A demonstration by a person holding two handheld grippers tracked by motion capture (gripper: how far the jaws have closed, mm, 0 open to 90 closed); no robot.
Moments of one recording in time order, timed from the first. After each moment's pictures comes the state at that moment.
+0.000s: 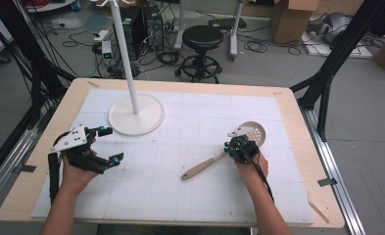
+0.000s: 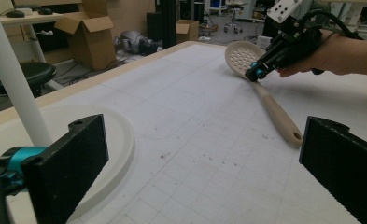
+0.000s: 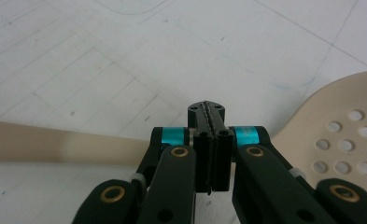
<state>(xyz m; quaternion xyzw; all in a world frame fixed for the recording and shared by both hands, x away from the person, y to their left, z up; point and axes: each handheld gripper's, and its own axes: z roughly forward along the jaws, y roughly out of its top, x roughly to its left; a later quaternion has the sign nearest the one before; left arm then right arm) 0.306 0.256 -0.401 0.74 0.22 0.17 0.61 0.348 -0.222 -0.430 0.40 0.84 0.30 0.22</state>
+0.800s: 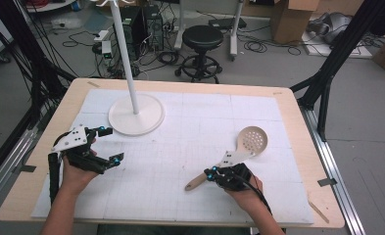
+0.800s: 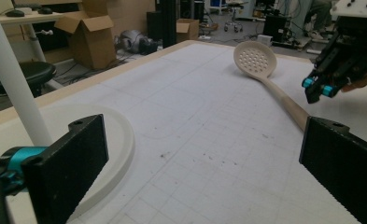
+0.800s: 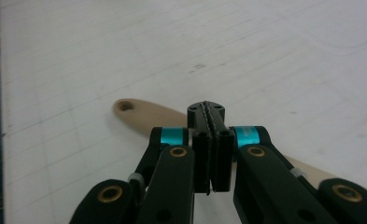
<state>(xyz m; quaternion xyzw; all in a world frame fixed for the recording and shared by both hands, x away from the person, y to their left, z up) 0.305 0.255 -0.401 0.74 0.22 0.17 0.61 0.275 -0.193 -0.427 0.23 0.87 0.42 0.09</state>
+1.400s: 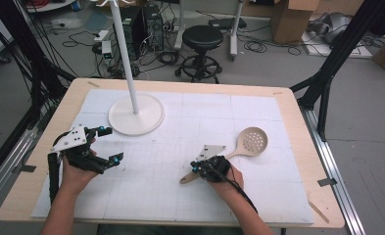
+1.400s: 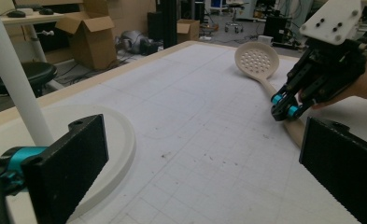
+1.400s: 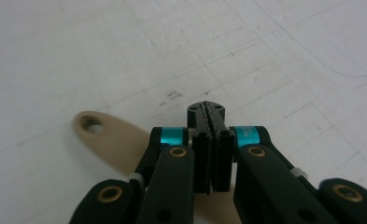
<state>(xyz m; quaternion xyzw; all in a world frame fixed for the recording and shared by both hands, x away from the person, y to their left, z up) 0.305 0.257 -0.400 0.74 0.22 0.17 0.61 0.304 -0.141 -0.440 0.23 0.89 0.36 0.15</state>
